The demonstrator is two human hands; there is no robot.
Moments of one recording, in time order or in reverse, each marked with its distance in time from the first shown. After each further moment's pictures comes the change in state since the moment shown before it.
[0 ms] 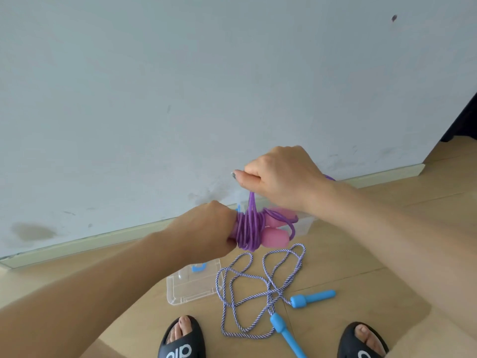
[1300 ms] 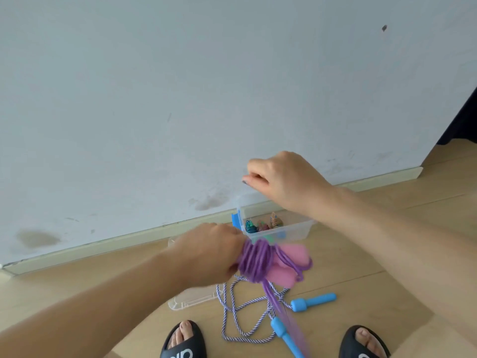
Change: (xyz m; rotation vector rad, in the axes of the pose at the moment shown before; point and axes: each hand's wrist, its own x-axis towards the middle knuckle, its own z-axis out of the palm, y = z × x) left_hand -0.020 0.027 -0.001 0.041 -0.033 0.114; right_hand -0.009 0.019 0.009 0.211 0.094 -0.109
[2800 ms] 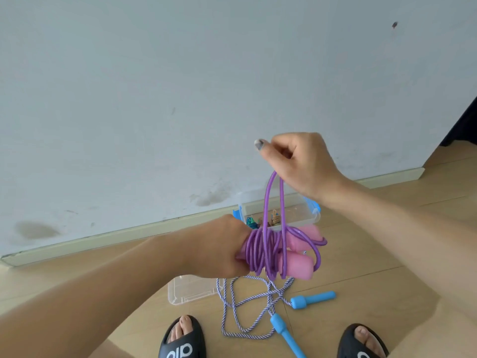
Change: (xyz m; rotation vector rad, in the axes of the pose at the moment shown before) left_hand 0.005 -0.009 -0.003 -0.182 -0.080 0.140; right_hand 0.006 -0.004 -0.014 0.401 0.289 0.240
